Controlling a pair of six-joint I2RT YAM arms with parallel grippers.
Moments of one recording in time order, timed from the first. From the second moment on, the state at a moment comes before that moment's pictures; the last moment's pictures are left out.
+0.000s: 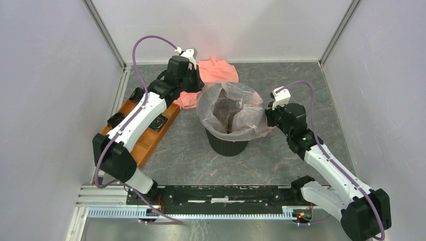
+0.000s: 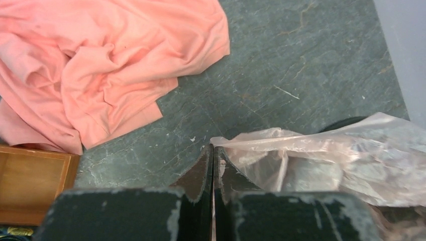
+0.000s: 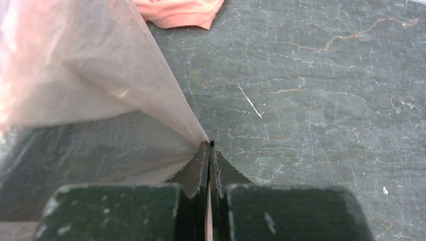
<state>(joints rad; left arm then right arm) -0.48 1.54 1.48 -0.46 0.01 -0.36 0.39 0.96 0.63 -0.02 0.04 0.00</state>
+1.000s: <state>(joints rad) -0.45 1.32 1.12 -0.42 0.11 -0.44 0.39 1.04 0.64 -0.04 0.01 -0.01</state>
